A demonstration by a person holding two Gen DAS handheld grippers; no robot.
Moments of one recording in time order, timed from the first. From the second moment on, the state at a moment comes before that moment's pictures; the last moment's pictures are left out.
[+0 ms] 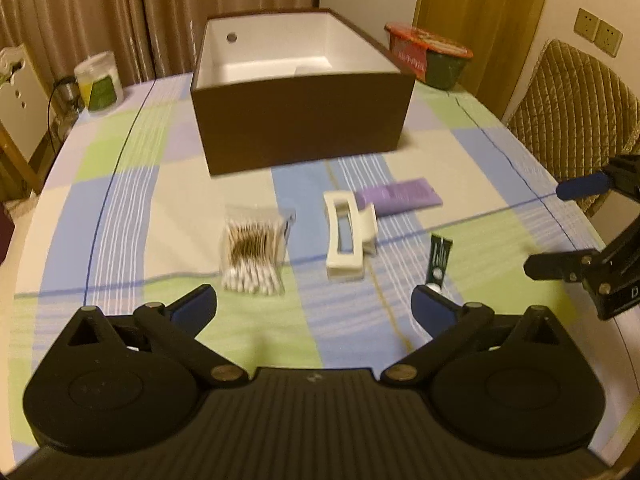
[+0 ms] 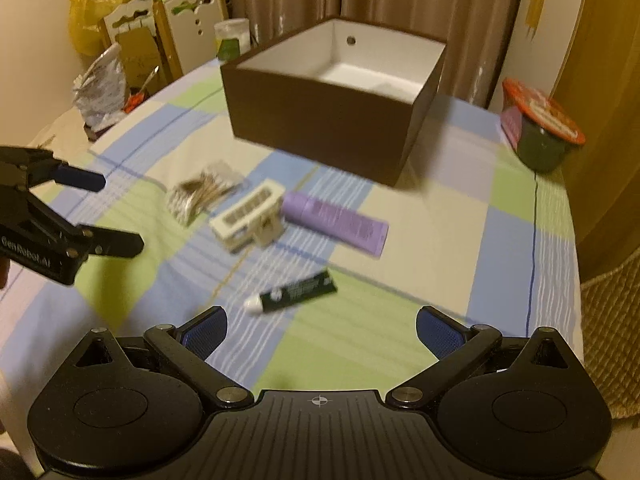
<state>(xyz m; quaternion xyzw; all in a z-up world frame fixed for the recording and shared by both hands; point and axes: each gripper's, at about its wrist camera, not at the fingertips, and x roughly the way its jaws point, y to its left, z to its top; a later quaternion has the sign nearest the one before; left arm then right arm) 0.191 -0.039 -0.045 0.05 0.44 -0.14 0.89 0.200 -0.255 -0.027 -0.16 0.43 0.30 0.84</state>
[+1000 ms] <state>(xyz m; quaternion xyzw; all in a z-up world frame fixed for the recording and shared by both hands) 0.189 -0.053 -0.052 0.04 0.46 -0.15 0.87 0.202 -0.250 -0.047 -0.17 0.46 0.30 0.82</state>
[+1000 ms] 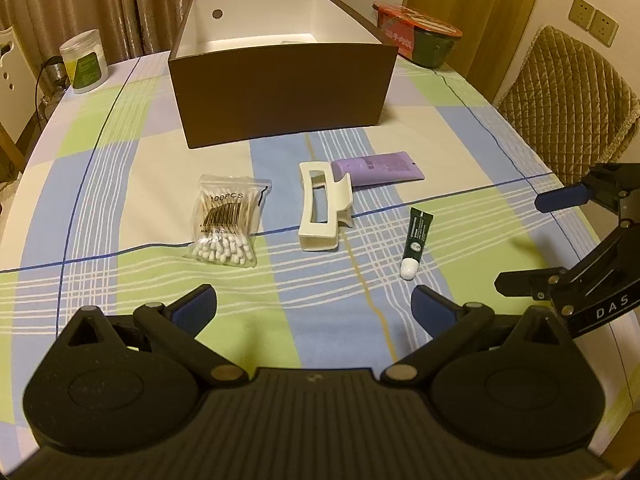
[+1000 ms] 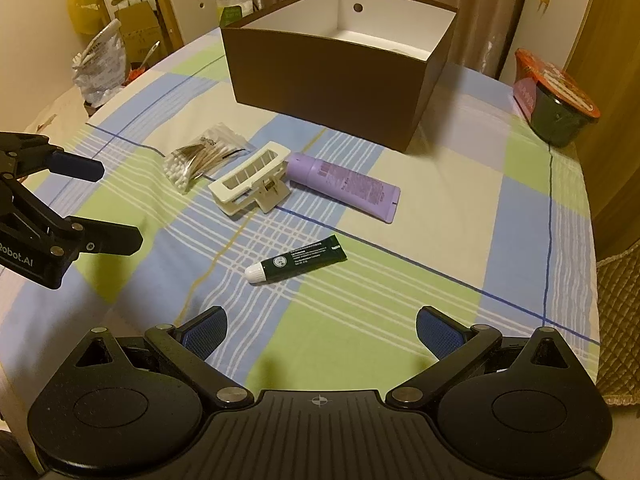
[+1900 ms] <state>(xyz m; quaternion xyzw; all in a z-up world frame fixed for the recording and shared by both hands) 0.267 -0.097 -0.103 0.09 0.45 -0.18 0.87 0.286 -0.209 -0.079 -0.30 0.39 0.37 0.78</state>
